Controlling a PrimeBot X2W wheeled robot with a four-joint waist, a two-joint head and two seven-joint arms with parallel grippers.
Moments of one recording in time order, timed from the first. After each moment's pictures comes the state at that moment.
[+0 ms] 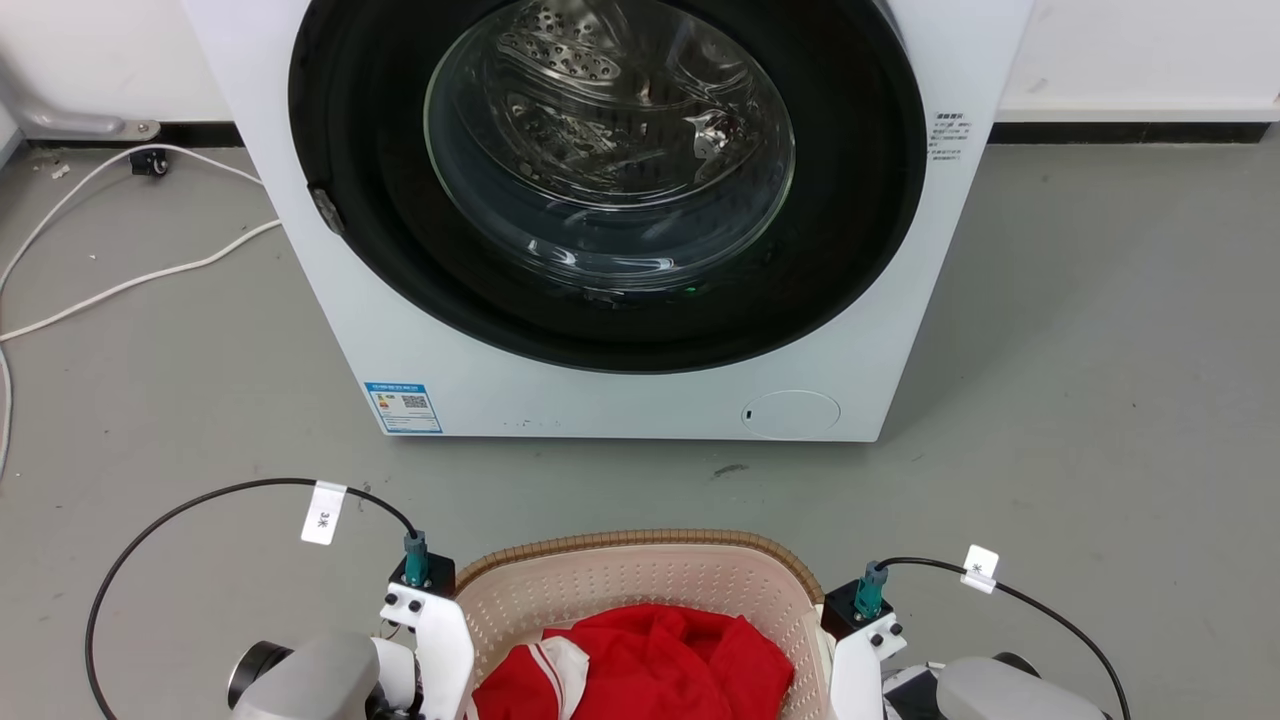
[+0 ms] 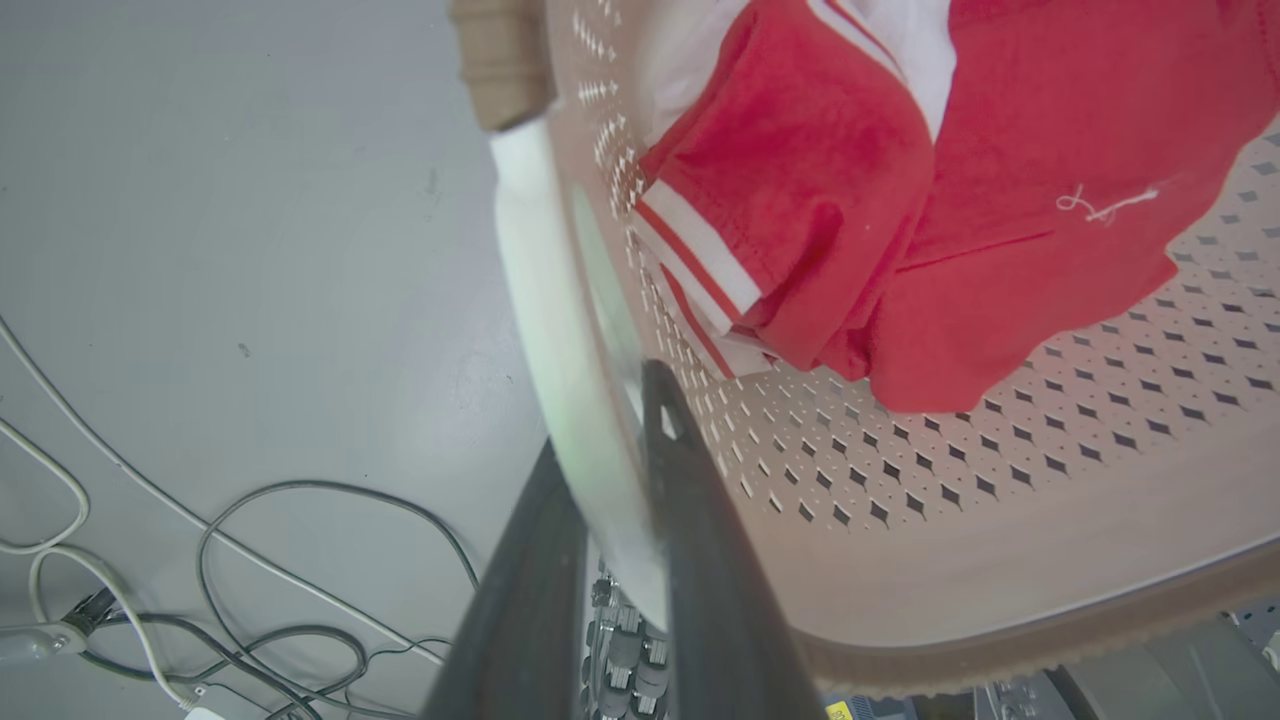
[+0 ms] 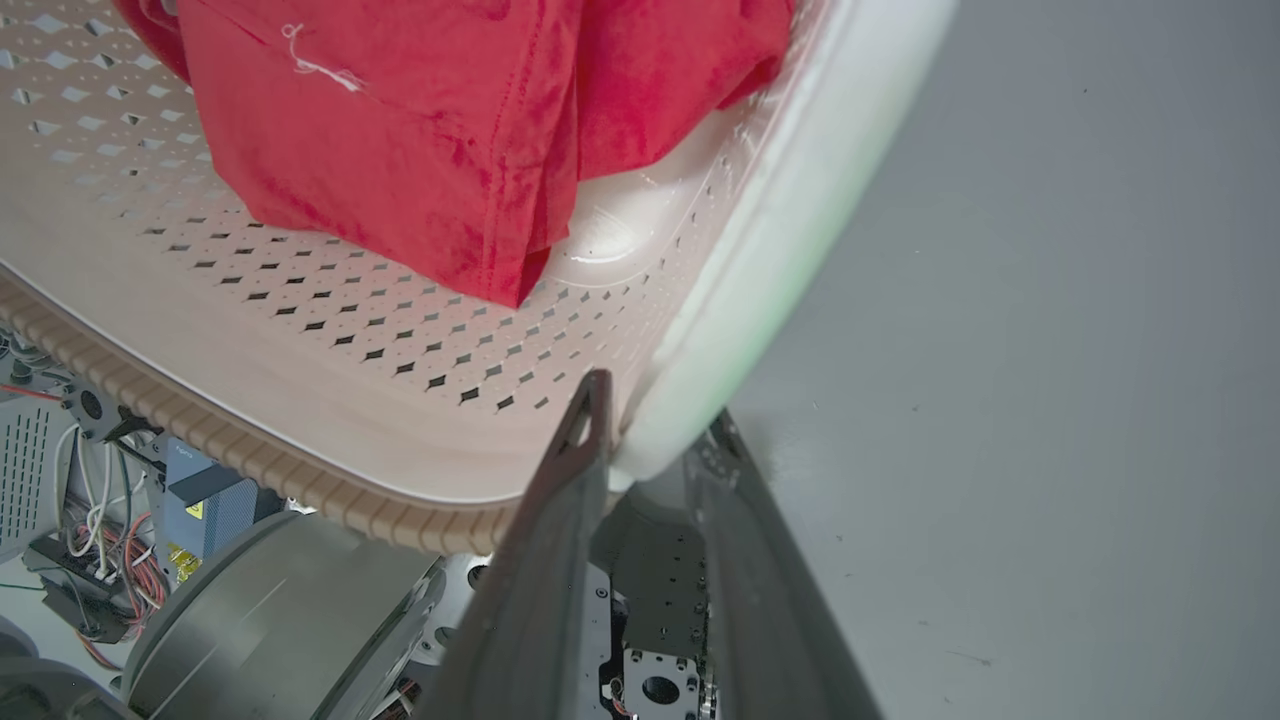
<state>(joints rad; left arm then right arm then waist) -0.64 0.31 -1.16 1.10 -1.00 -0.13 0.54 -0.60 -0.20 1.28 0.98 1.08 0.13 0.49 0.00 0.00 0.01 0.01</state>
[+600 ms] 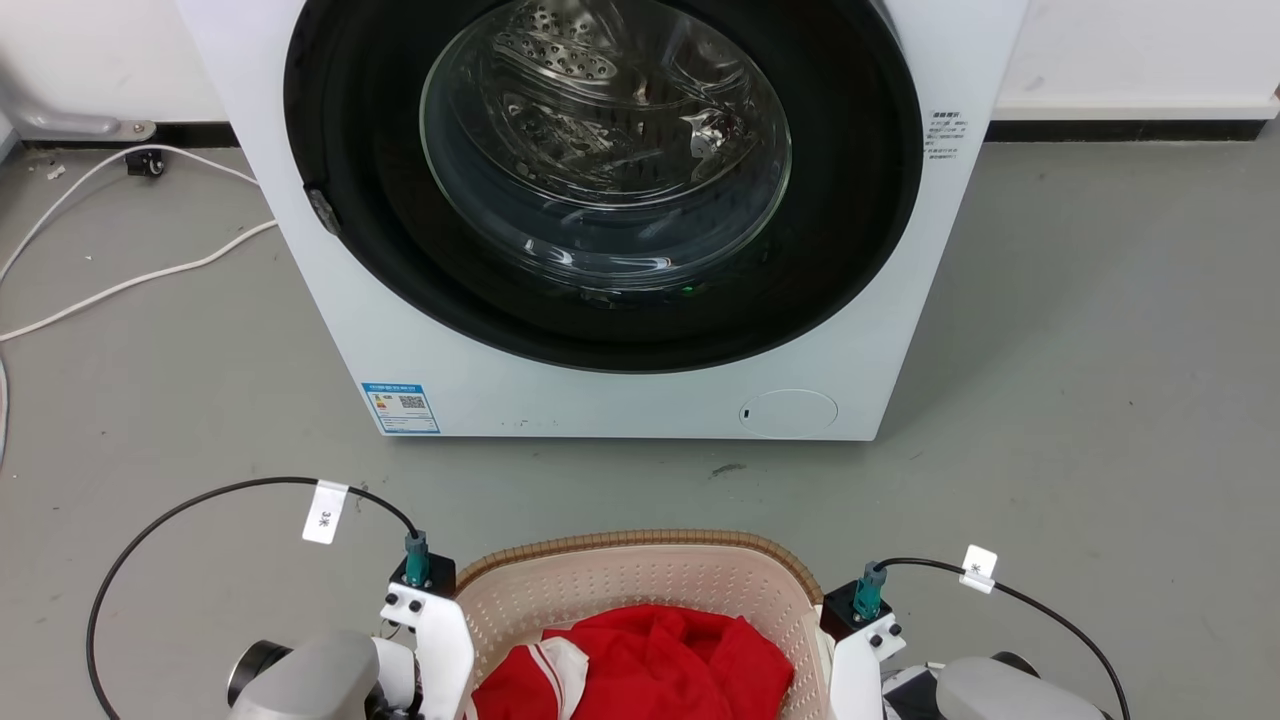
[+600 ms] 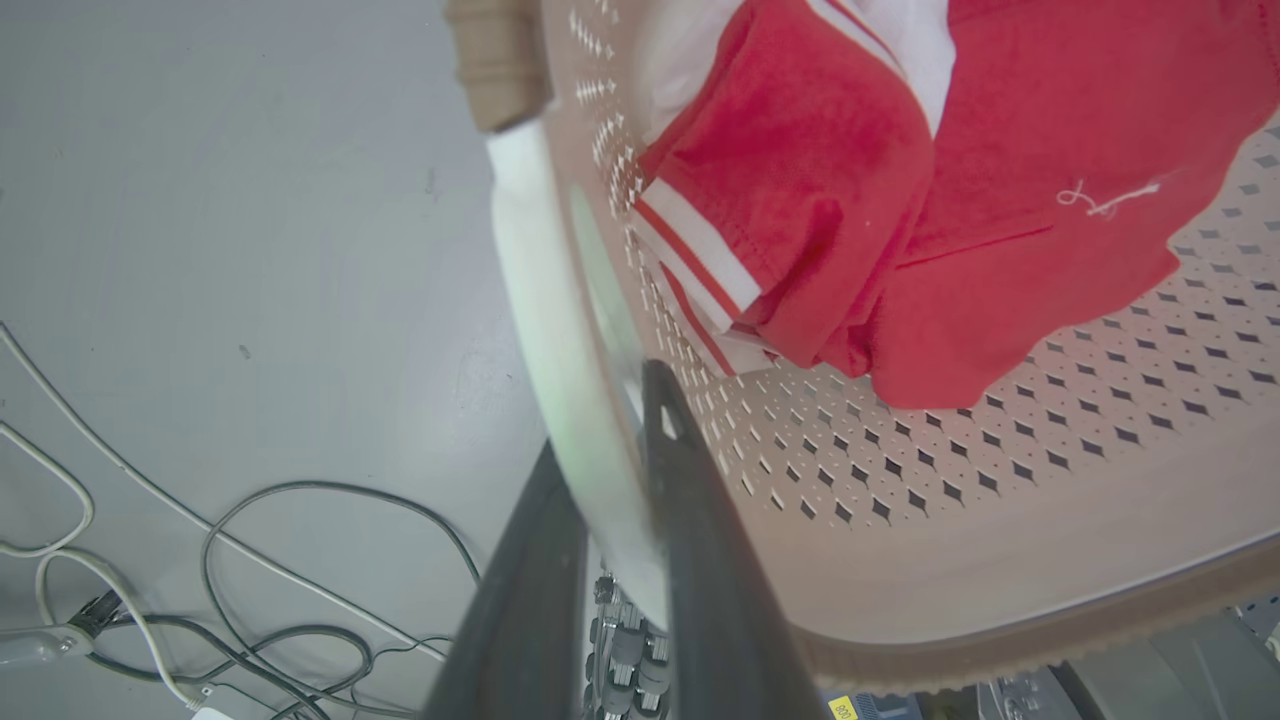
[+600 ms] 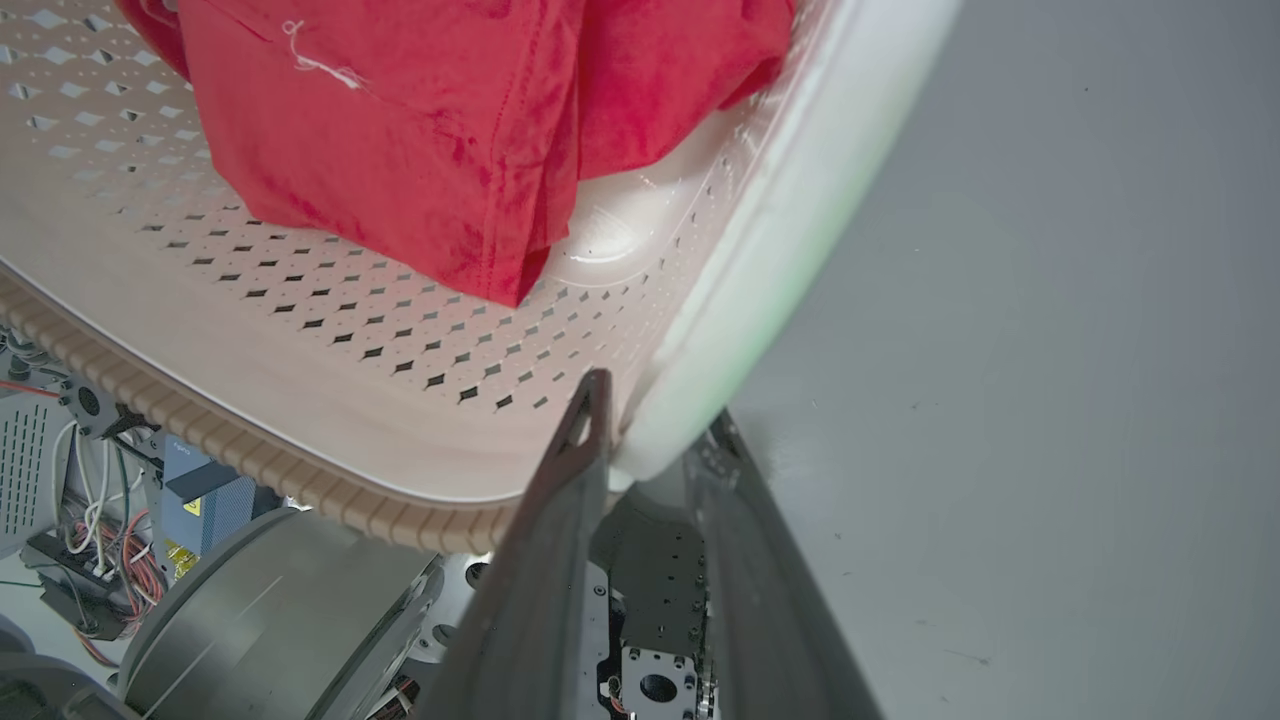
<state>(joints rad) -0.65 0.31 -1.23 1.10 -1.06 -0.13 0.54 -0.60 -0.20 1.28 0.98 1.07 0.13 0.49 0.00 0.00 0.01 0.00</state>
